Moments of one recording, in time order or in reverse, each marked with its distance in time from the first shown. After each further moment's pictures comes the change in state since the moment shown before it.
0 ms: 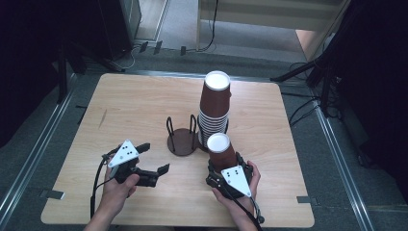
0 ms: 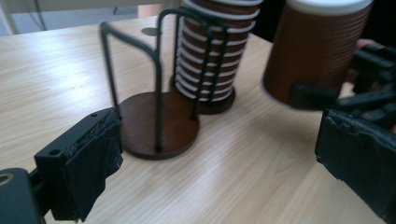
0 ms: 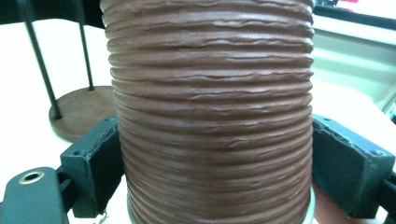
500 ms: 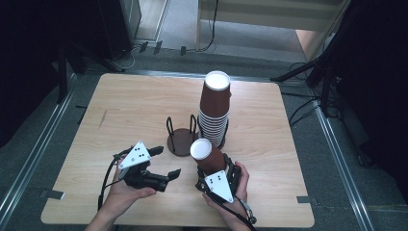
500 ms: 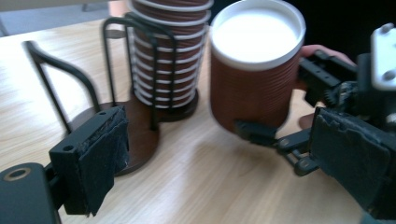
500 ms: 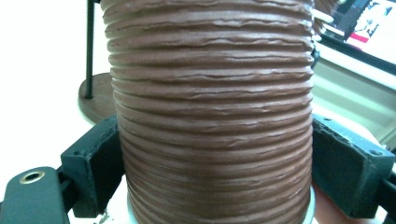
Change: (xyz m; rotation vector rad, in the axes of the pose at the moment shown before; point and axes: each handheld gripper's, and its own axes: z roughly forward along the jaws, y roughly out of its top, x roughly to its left) left arm -0.025 0.013 0.010 0.037 -0.098 0.047; right arm 0.029 -0.005 0.001 -0.027 0.028 -0.191
